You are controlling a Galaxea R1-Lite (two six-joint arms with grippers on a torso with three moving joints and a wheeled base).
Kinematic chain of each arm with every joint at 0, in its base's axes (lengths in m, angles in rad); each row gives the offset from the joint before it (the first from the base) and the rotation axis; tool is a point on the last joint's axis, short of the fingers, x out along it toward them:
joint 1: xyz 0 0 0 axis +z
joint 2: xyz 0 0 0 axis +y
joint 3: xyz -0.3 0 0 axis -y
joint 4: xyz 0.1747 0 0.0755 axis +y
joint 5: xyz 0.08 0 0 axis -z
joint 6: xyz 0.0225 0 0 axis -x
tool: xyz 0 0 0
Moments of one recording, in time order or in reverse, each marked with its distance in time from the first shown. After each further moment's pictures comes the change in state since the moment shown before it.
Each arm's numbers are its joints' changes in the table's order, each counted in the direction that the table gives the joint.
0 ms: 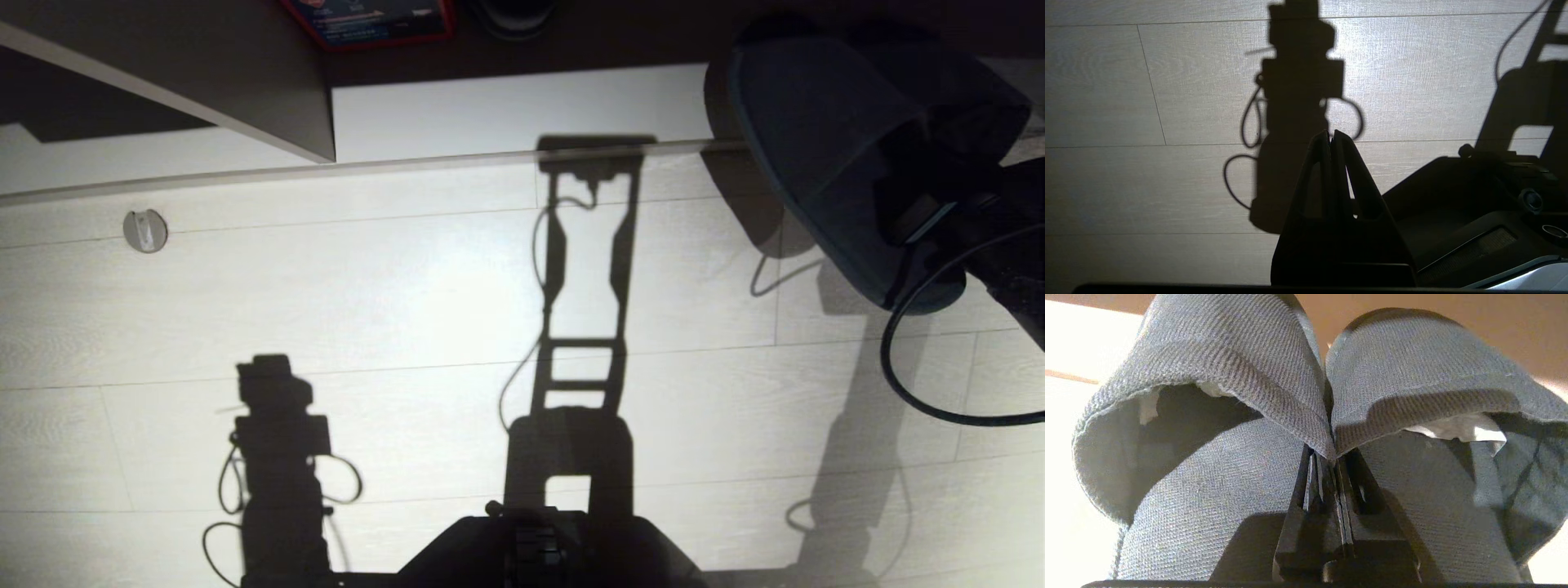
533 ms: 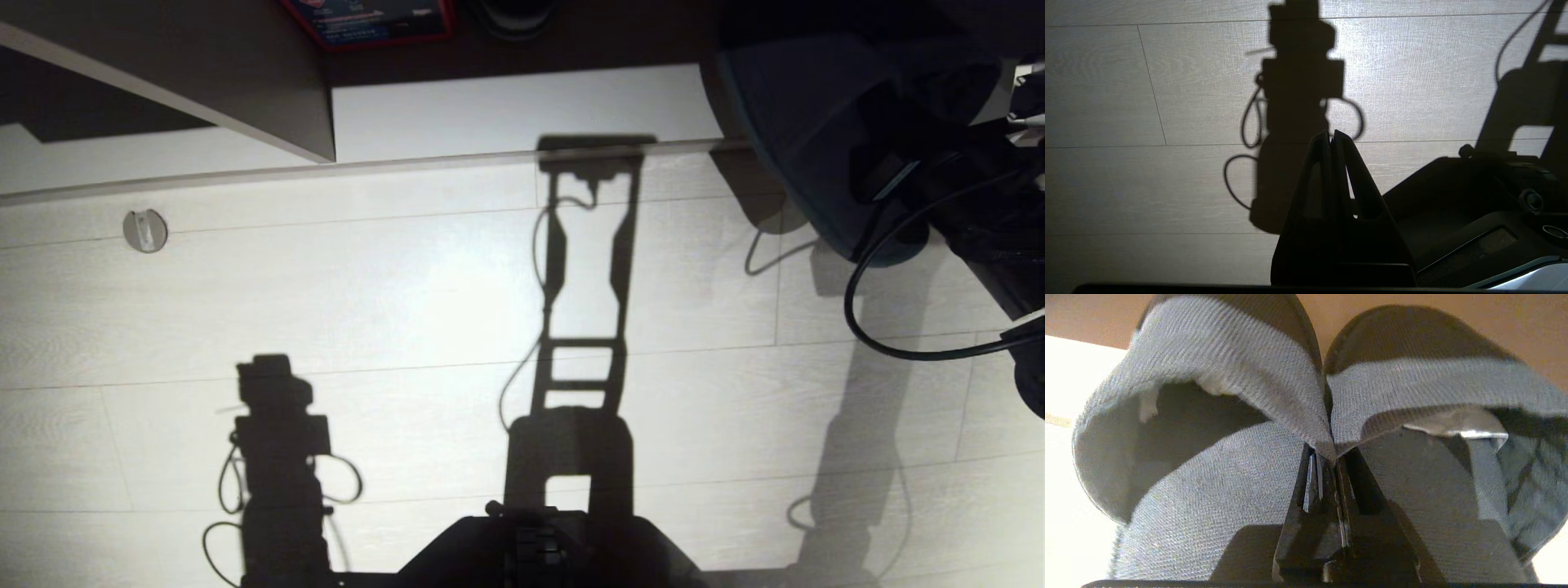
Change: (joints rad) left arm 0.000 0.000 0.000 0.000 -0.001 -0.001; right arm 0.000 0.124 0.188 -0.001 -0.011 0.007
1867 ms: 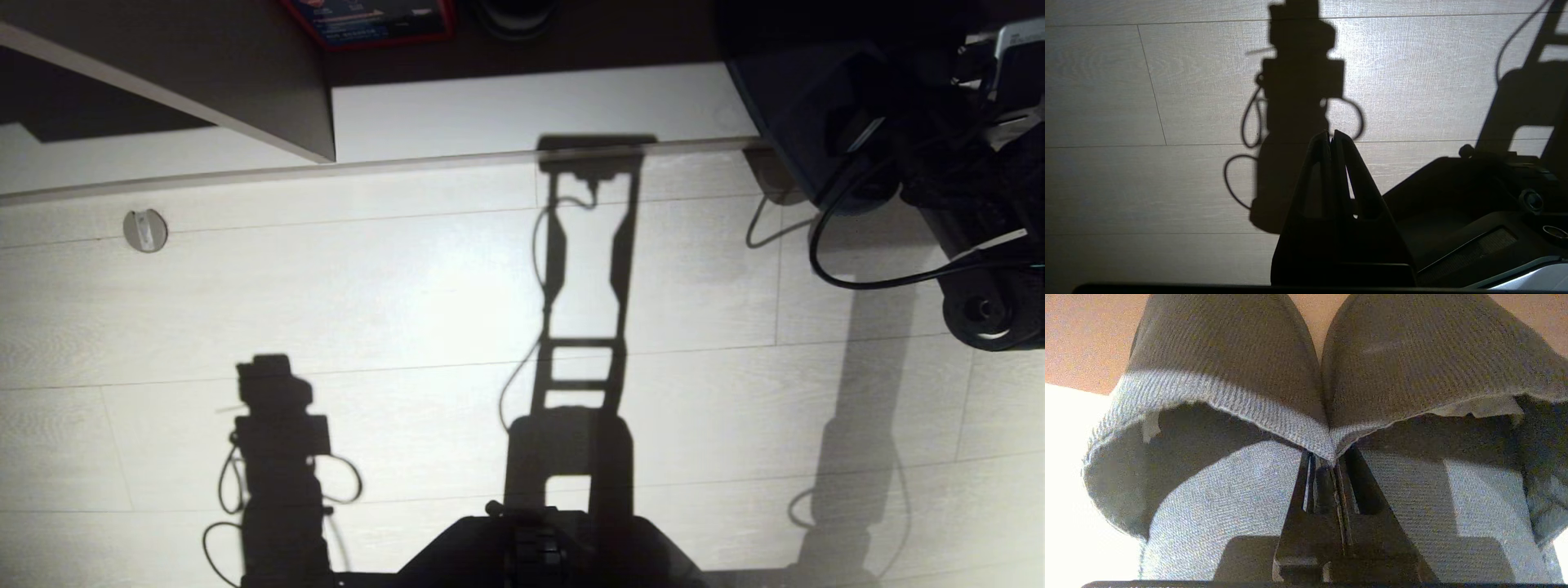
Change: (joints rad) left arm 0.000 0.000 0.000 0.000 0.000 0.001; right arm -0.036 0.201 0.318 0.000 0.031 0.027
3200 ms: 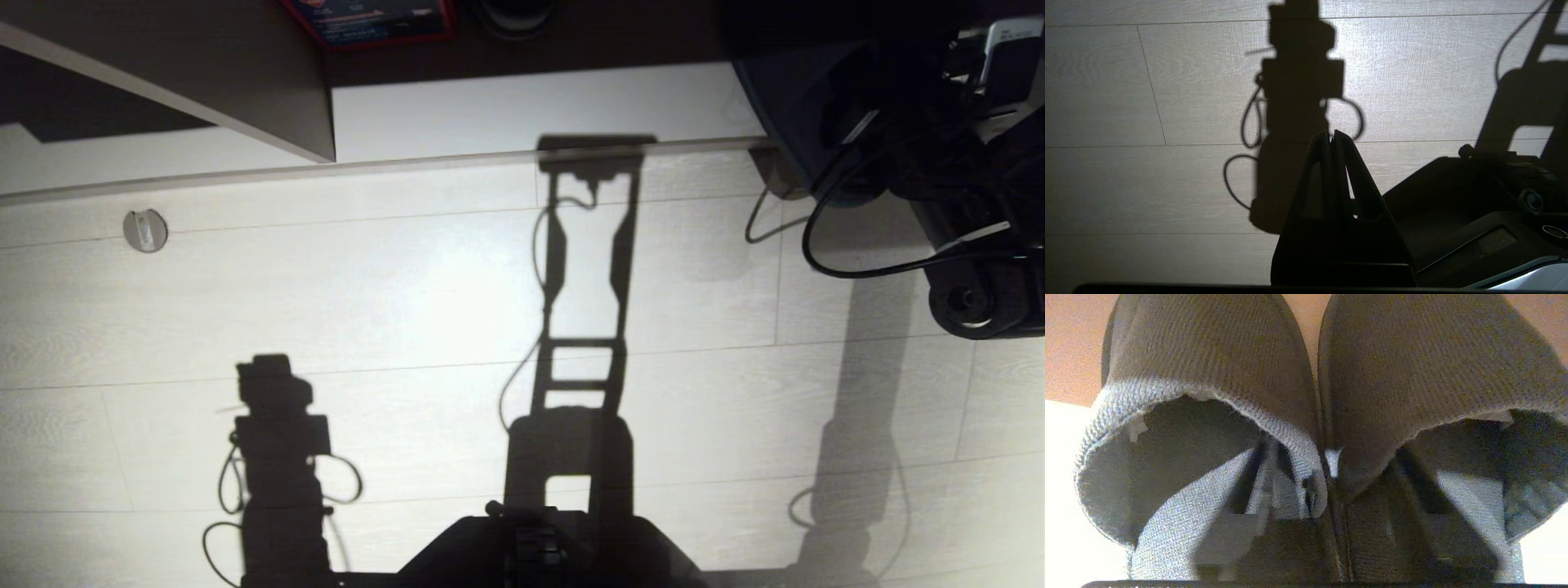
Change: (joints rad) left arm 0.000 0.000 0.000 0.000 0.001 0.000; right arm 0.000 0.040 0.066 0.003 0.029 -0.003
